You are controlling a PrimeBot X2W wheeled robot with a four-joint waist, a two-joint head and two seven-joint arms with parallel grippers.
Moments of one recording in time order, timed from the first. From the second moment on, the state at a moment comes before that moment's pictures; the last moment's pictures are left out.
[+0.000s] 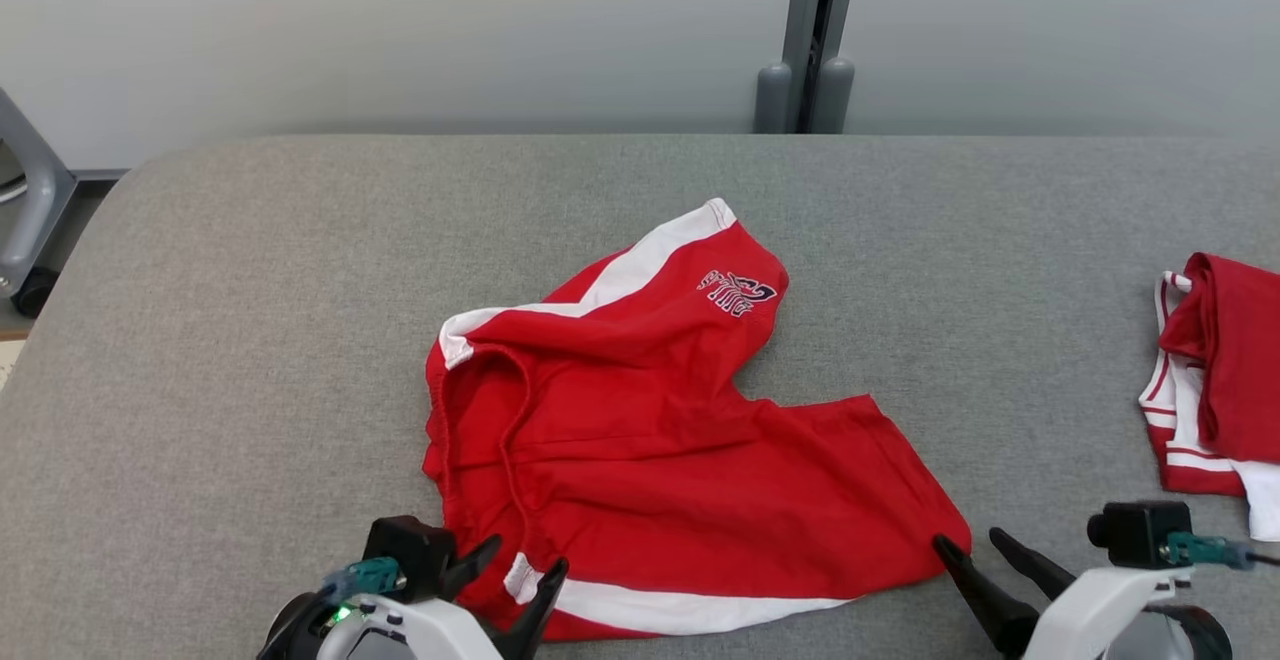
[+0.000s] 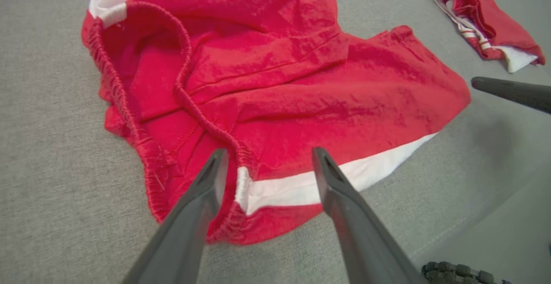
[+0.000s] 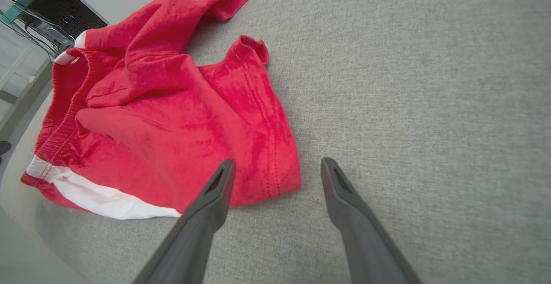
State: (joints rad) left arm -0.03 0.30 -0.51 0.05 -0.54 0.02 0.25; right arm -0.07 -0.36 0.40 0.31 0.78 0.13 0.10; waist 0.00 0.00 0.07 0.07
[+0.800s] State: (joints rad) left arm -0.10 0.32 -0.56 0.13 -0.54 0.02 0.43; right arm -0.23 -0.36 0.57 0.46 0.92 0.13 0.08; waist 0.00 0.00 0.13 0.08
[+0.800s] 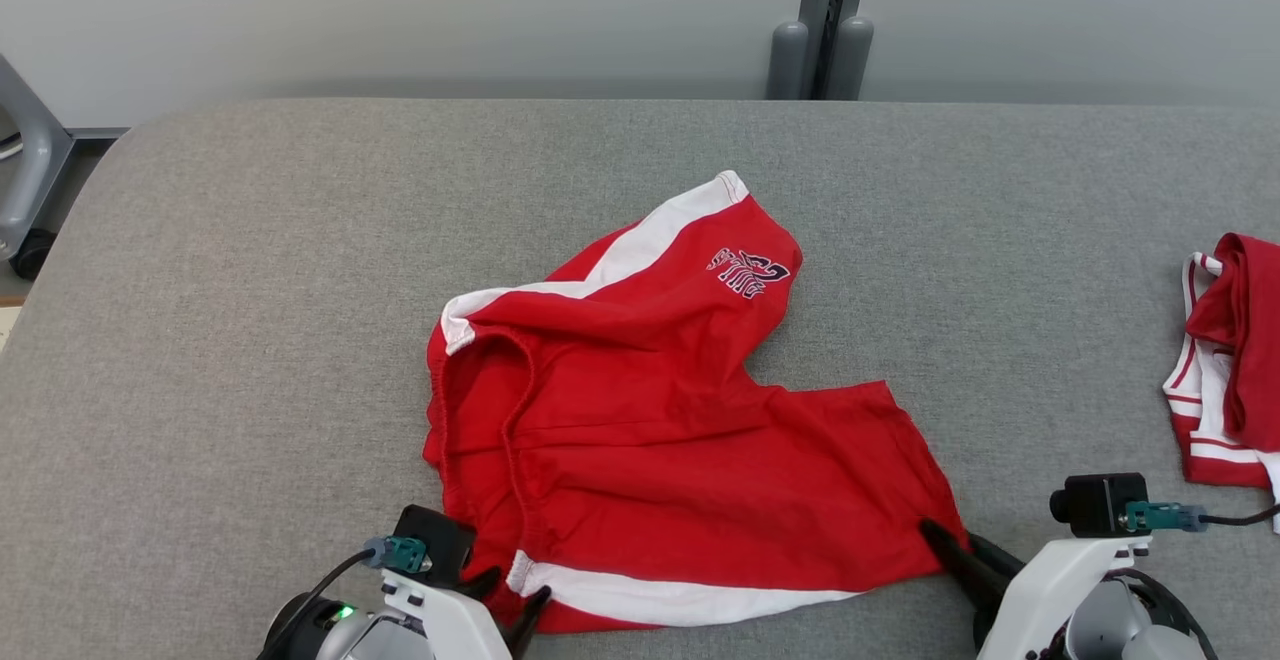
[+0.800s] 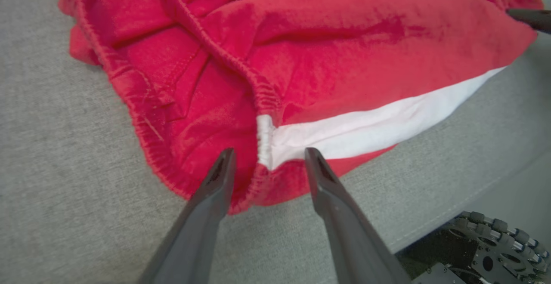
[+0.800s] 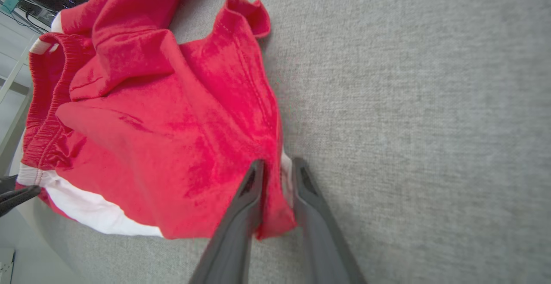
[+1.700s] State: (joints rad) left arm -0.17 0.32 -0.46 -0.01 -0.56 0.02 0.21; right arm -0.27 -0.43 0.60 0.36 1.05 0.13 -0.07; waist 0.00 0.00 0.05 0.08
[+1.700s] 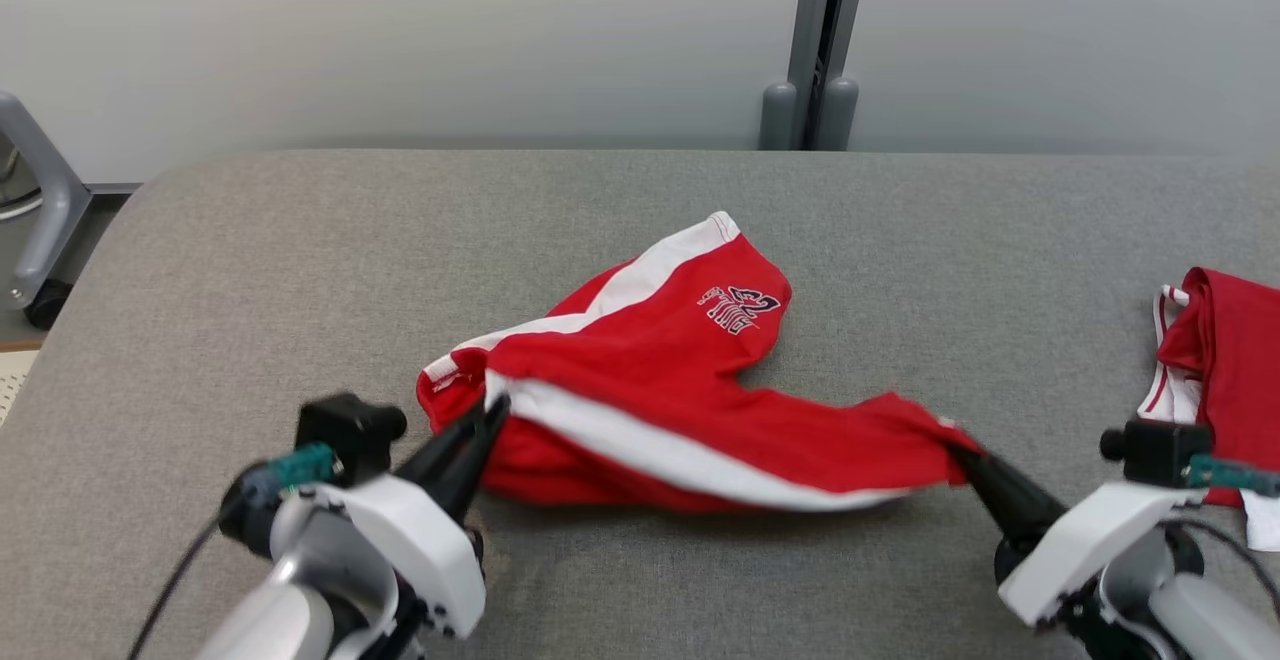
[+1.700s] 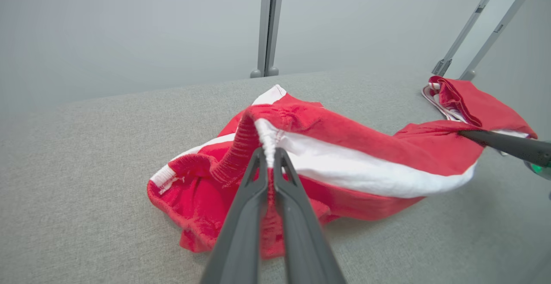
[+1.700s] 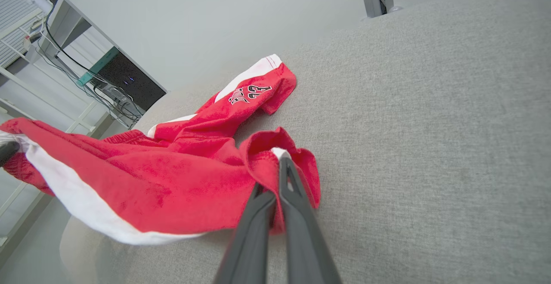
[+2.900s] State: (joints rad) left arm -1.59 0.33 -0.59 0.85 -0.69 -0.13 0.06; right arm -1.55 -0.34 0.52 0.68 1.06 0.13 -0.09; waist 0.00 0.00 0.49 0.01
